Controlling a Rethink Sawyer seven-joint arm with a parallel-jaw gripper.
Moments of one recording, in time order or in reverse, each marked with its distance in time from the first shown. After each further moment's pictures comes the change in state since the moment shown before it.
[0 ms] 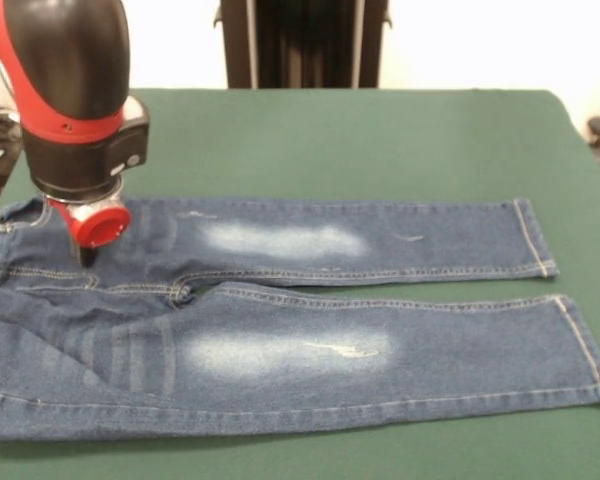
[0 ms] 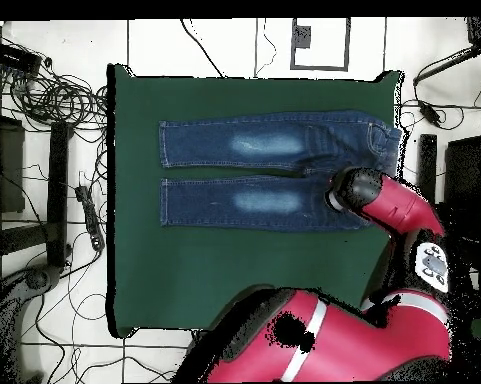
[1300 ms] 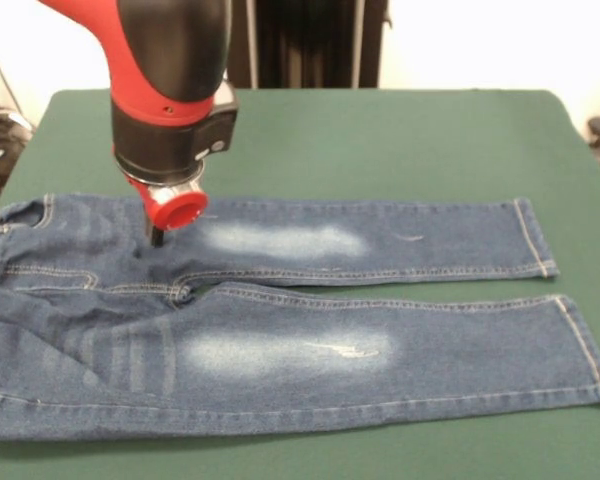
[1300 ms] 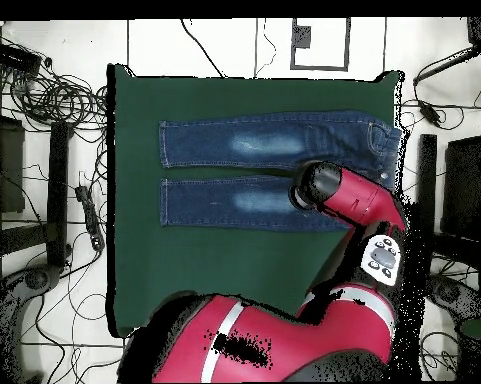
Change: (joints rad) arm 0.164 -0.014 -0.096 0.054 0.109 0.055 0.124
